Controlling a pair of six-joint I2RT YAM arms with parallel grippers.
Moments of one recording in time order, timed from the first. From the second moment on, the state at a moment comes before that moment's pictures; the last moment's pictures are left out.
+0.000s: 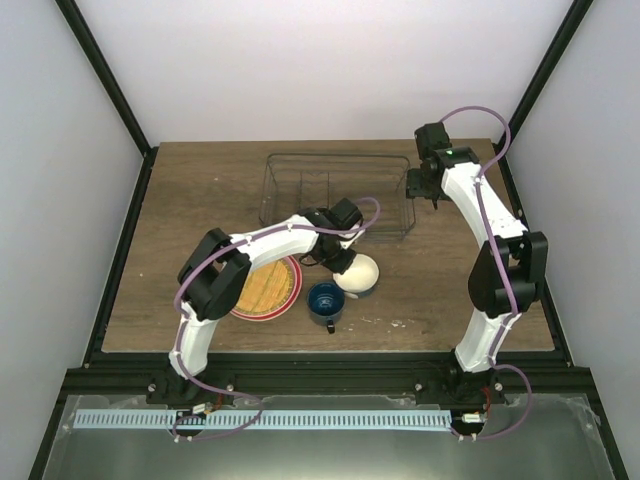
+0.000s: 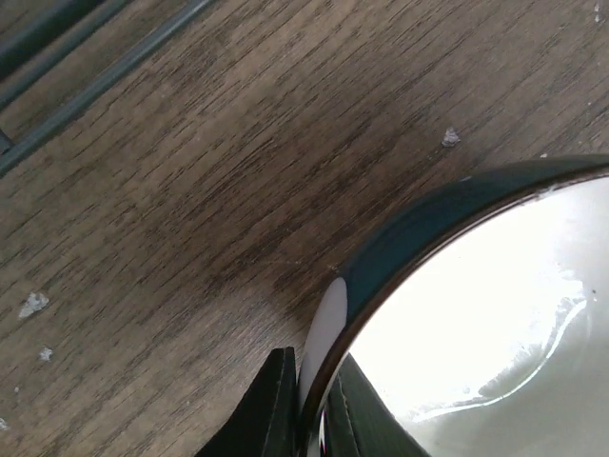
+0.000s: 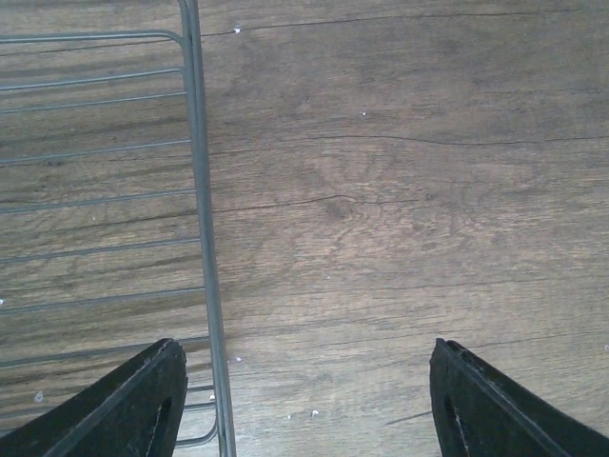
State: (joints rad) left arm -0.82 2.07 1.58 -0.78 0.10 -0.18; right arm 0.19 1.81 1.66 -0.96 0.25 0.23
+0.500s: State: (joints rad) left arm -0.82 2.01 1.59 -0.81 0.18 -0.18; right arm 0.19 1.80 1.65 -0.96 0.23 0.24
